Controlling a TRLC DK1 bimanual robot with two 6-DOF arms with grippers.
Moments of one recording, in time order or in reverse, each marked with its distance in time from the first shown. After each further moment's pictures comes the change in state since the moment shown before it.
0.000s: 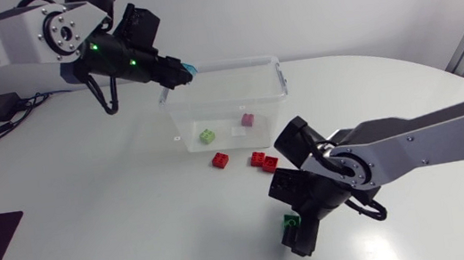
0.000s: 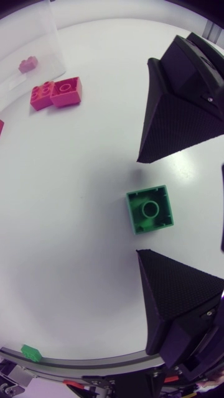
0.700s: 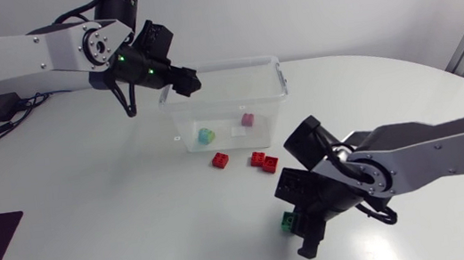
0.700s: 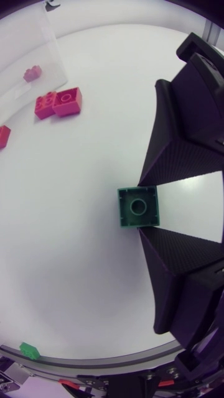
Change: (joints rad) left arm 0.004 0.138 0.060 0.057 -0.056 -0.021; right arm -0.004 -0.093 -0.062 0.040 0.018 -0.014
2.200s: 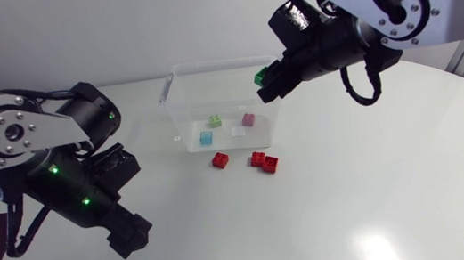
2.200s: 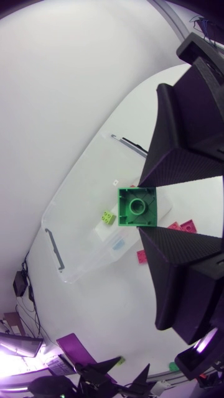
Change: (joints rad) left arm -0.127 -0.533 -0.587 -0.721 -0.206 -0.019; right arm -0.152 -0.024 0.557 -0.005 0.074 0.197
